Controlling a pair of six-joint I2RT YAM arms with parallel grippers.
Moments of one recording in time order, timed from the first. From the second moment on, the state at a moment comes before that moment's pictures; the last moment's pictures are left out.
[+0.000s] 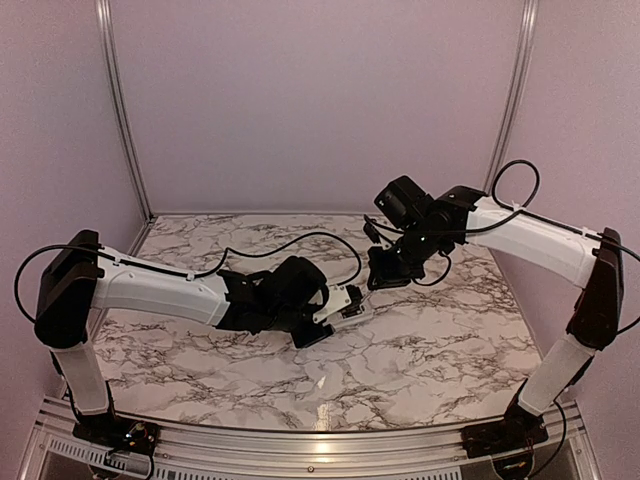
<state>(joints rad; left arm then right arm) -1.10 1.85 1.22 -0.14 -0.18 0.30 0.75 1.64 1.47 -0.94 -0.09 0.47</state>
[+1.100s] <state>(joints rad) -1.11 1.81 1.15 0.00 -0.18 0.32 0.63 1.46 1.26 -0.80 -0.39 0.50</state>
